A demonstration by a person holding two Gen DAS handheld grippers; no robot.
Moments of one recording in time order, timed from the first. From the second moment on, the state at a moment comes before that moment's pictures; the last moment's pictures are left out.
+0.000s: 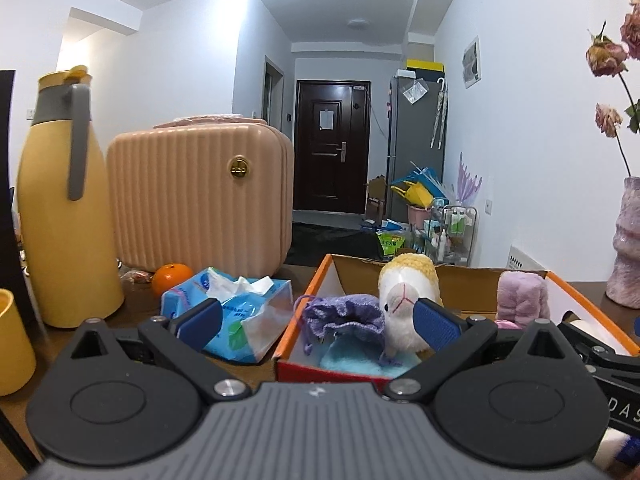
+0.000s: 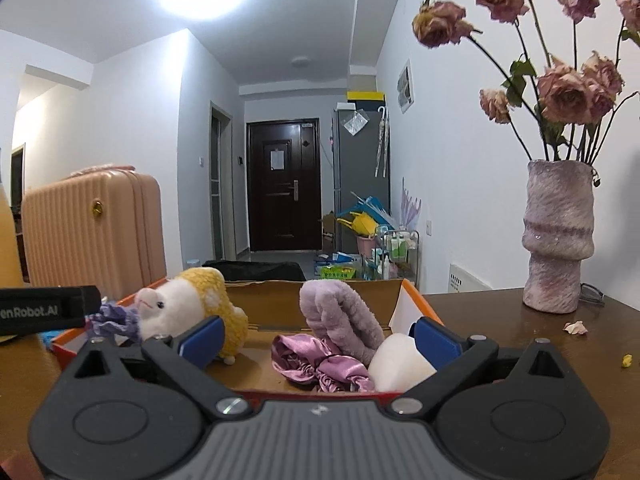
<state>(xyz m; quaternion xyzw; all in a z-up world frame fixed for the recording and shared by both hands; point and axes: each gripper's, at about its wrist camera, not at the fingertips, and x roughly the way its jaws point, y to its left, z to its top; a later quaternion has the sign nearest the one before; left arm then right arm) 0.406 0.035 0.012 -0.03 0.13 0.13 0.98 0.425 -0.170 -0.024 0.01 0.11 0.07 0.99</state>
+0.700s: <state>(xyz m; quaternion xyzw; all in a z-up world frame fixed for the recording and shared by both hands) 0.341 0.040 0.012 -0.02 0.15 0.12 0.98 0.352 -0.188 -0.019 0.00 0.10 0.09 0.99</state>
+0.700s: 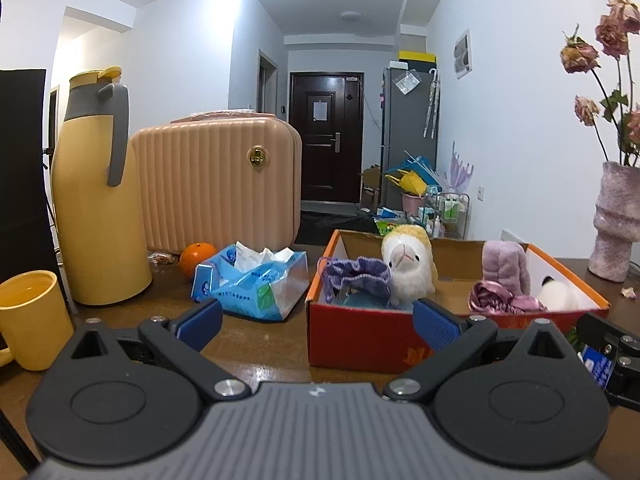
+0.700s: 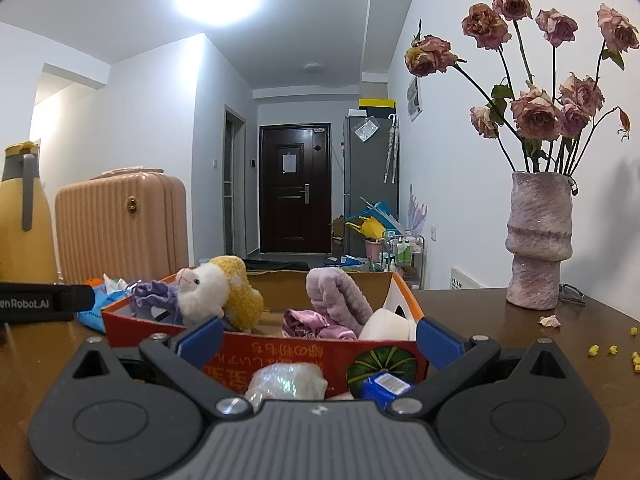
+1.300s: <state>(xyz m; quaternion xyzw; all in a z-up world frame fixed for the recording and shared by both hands) 0.306 0.037 0.005 -0.02 0.19 0.08 0.98 0.314 -0.200 -0.022 -0.02 0.12 0.10 0.99</state>
